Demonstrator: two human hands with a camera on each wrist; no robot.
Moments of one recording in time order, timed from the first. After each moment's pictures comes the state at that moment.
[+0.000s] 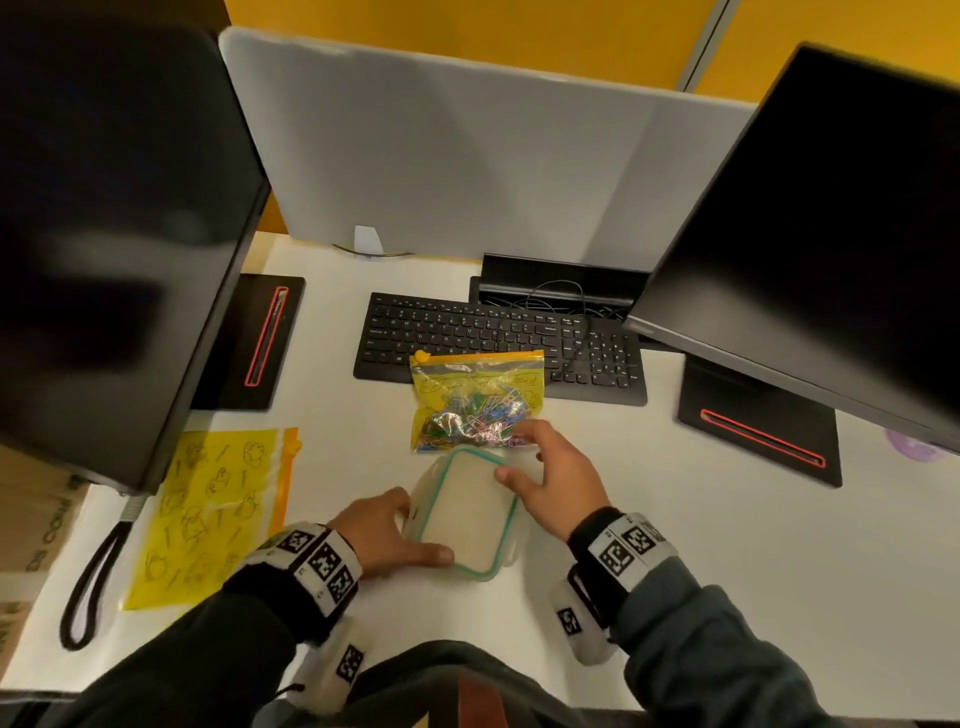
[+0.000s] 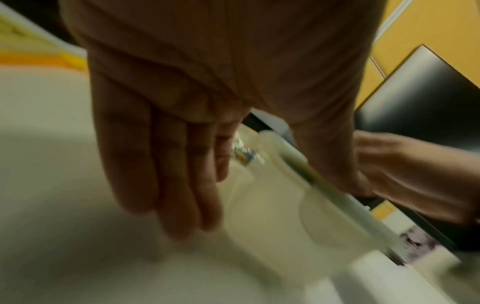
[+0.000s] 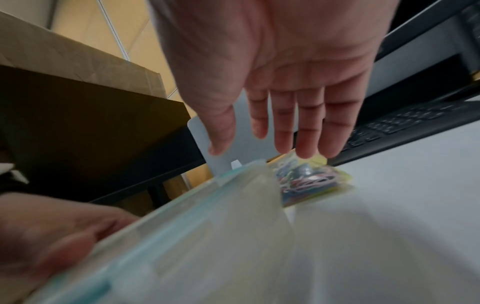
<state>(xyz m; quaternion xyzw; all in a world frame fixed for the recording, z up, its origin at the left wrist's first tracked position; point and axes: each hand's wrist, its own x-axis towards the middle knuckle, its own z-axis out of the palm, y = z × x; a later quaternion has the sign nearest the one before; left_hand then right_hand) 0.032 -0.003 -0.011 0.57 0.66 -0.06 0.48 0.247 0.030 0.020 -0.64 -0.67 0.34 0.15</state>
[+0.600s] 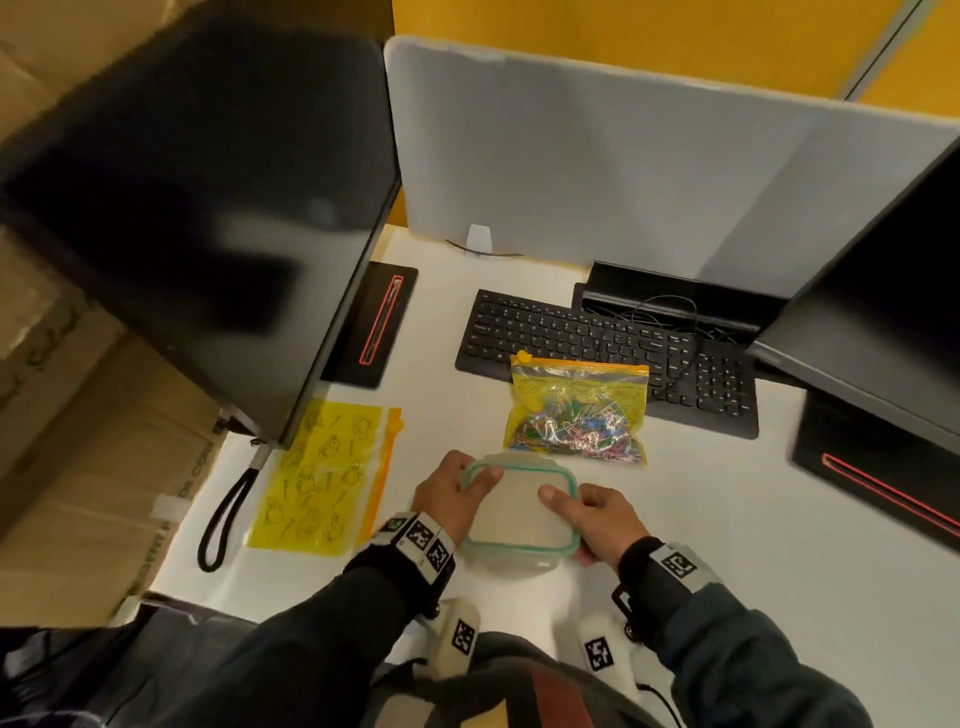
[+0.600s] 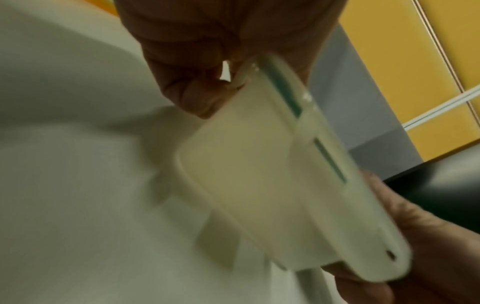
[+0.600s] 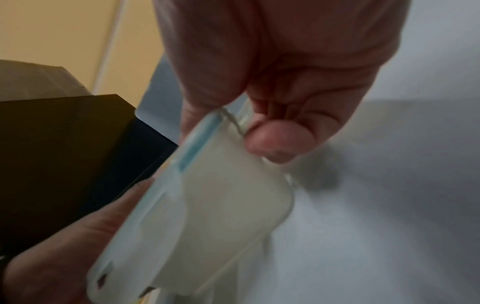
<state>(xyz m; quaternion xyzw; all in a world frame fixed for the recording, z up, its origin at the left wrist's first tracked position) 0.024 -0.011 -0.027 0.38 0.75 0.30 0.45 0.208 0.023 -0.028 -0.66 -0.46 0.58 0.13</state>
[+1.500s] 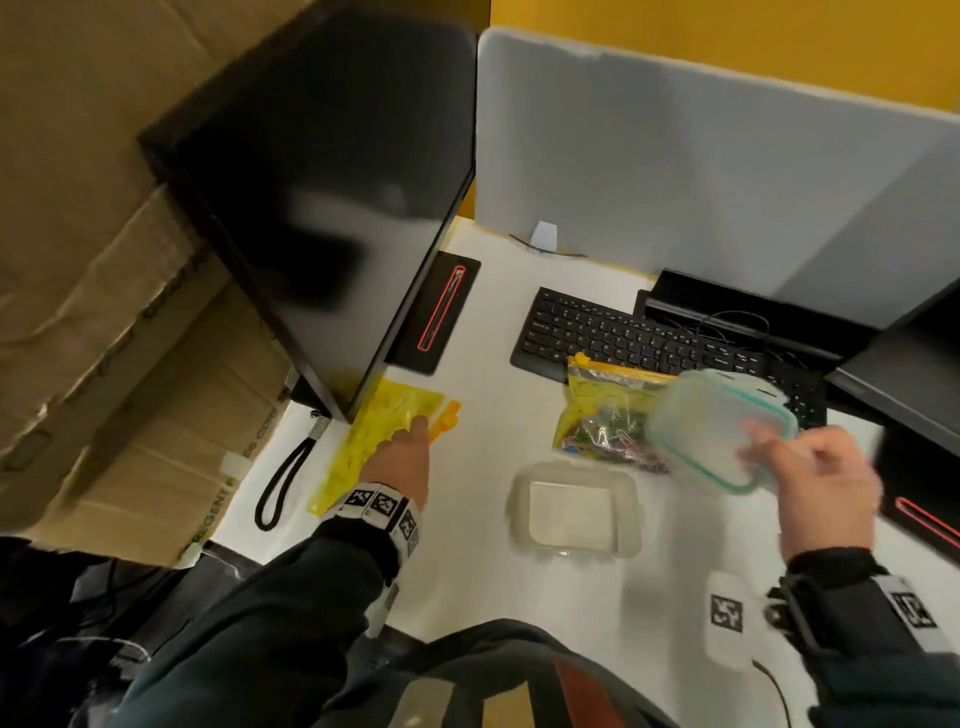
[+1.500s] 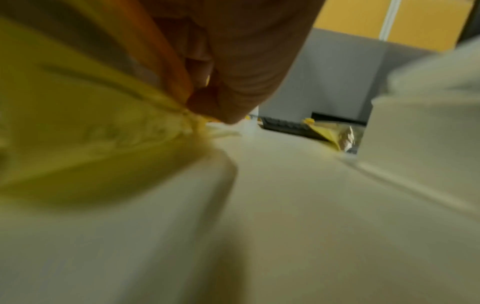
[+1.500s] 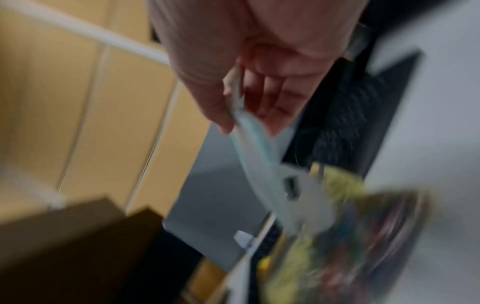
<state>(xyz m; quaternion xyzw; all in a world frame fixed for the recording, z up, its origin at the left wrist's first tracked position) -0.061 -0.022 -0.018 0.51 0.83 -0.04 0.21 0.256 0.054 0.058 -0.61 -0.45 0.39 0.52</state>
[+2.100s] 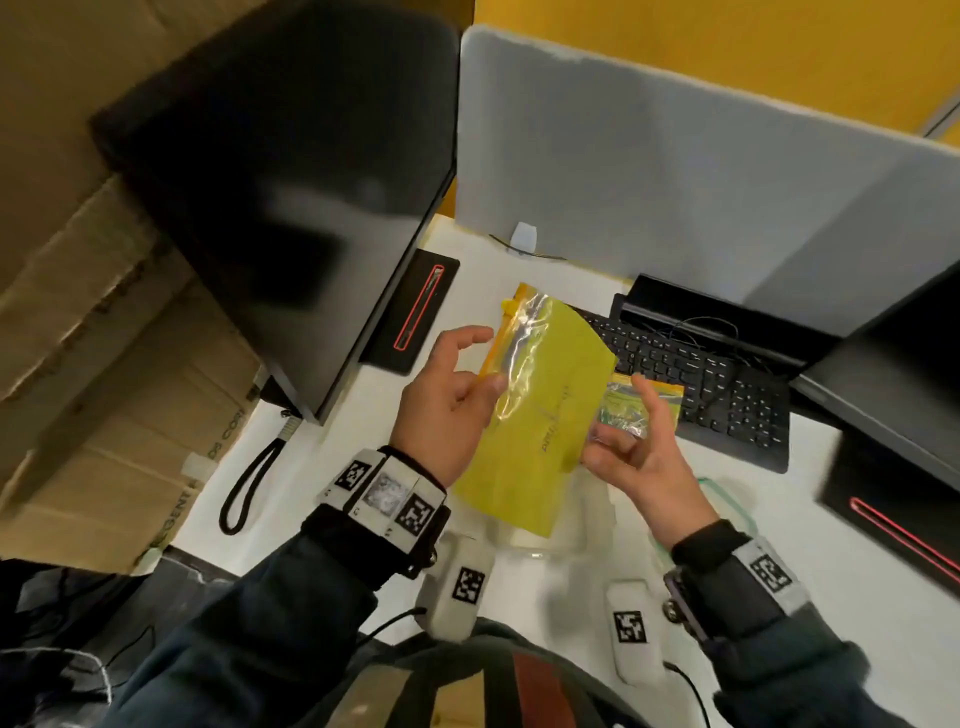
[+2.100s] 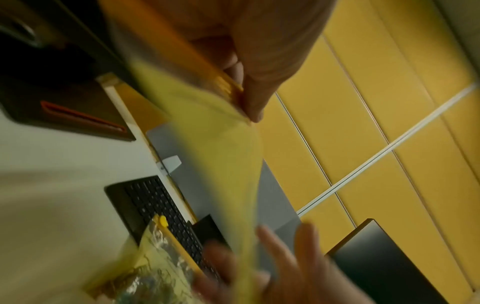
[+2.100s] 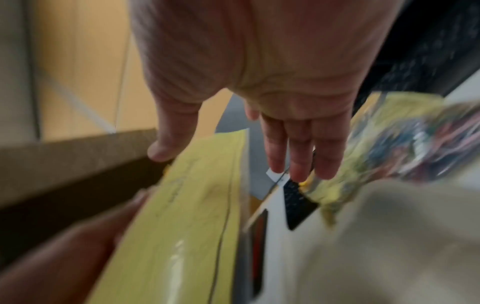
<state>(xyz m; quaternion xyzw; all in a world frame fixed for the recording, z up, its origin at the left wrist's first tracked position) -0.008 -0.001 0.085 0.44 0.64 0.52 0.35 0.195 0.044 0.055 -0.50 -0.53 0.62 0.29</state>
